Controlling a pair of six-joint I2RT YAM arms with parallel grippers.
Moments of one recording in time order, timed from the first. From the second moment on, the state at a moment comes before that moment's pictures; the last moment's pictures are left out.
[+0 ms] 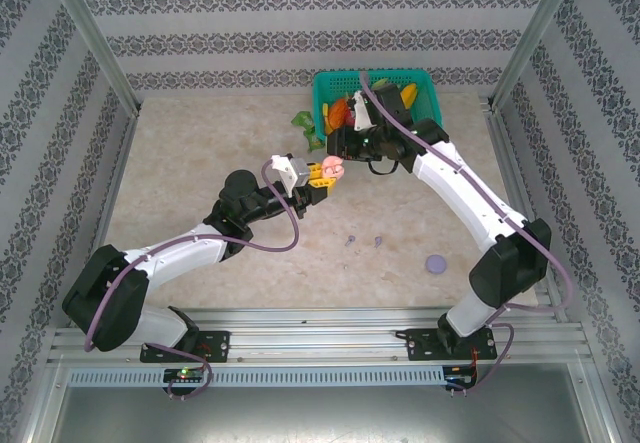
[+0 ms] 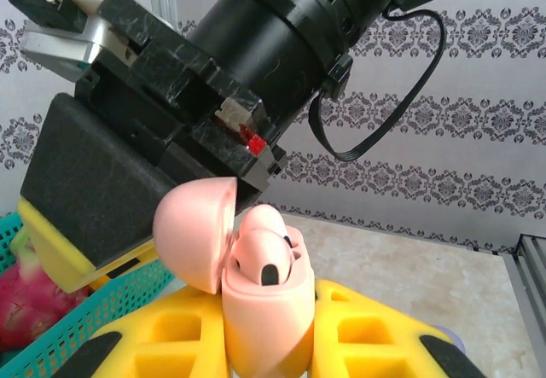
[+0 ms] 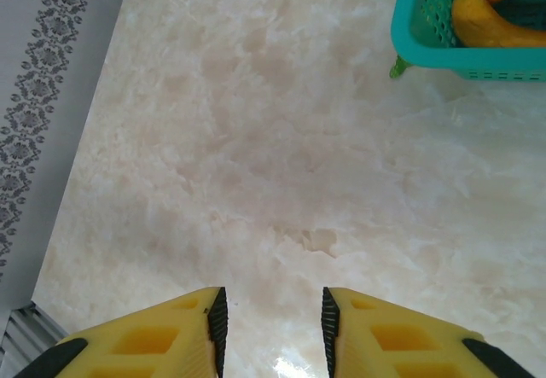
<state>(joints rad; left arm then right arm) -0.62 1.39 0.73 0.74 0.48 0.00 0.49 1.62 1.60 -0.76 -0.30 0.49</state>
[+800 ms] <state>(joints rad) -0.47 1.55 0.83 0.44 0.32 -0.34 0.20 1.21 1.03 -0.73 -0.09 0.62</state>
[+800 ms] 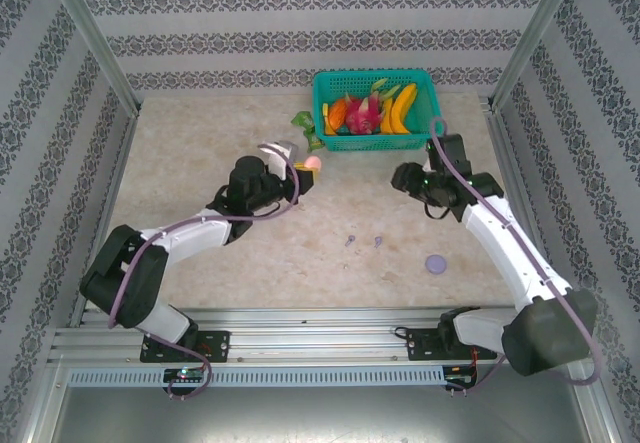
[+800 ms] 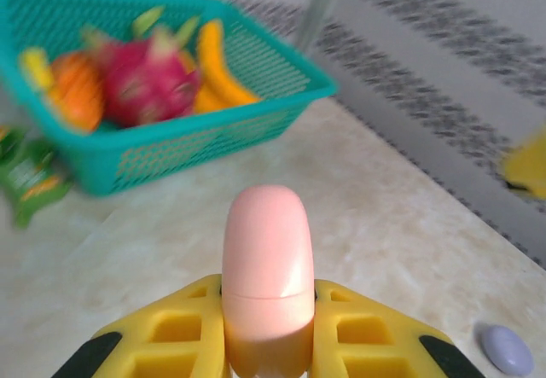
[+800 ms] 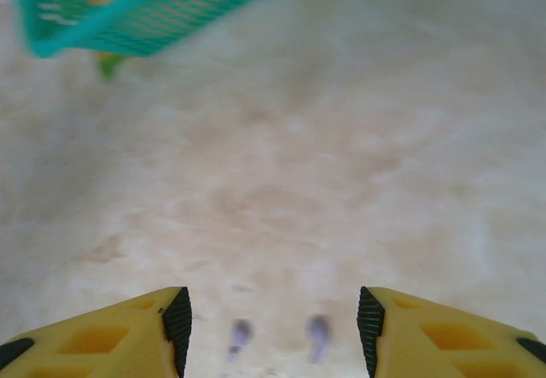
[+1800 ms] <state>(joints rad) -0.27 2.01 1.20 -0.15 0.55 -0.61 0.04 1.15 0.84 -0.85 0.07 0.69</state>
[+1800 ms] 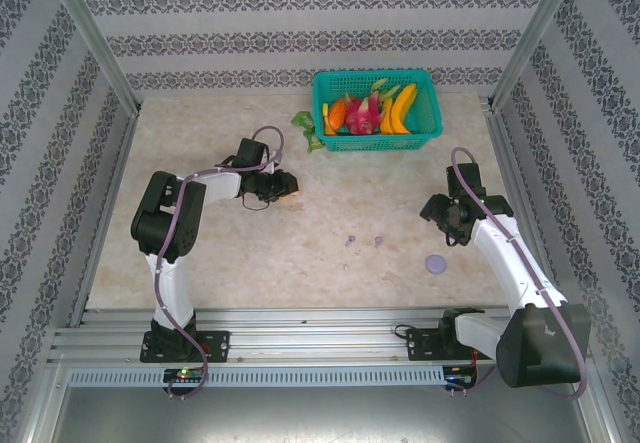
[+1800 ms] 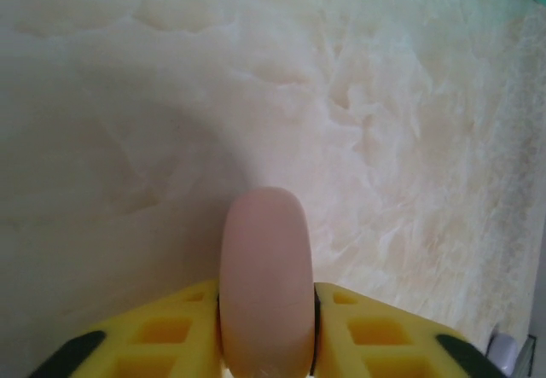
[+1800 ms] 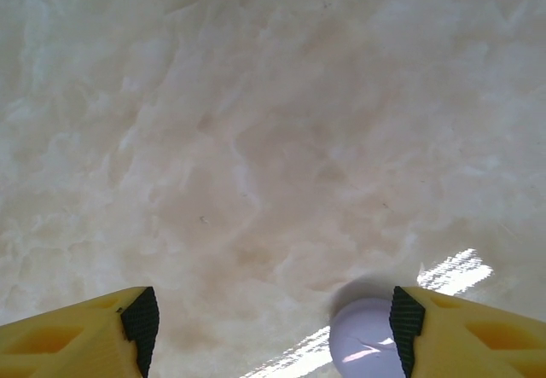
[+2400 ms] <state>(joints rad) -0.21 1.88 1.18 -0.30 0.38 -0.61 0.00 1.15 0.81 -0.95 0.10 0.74</state>
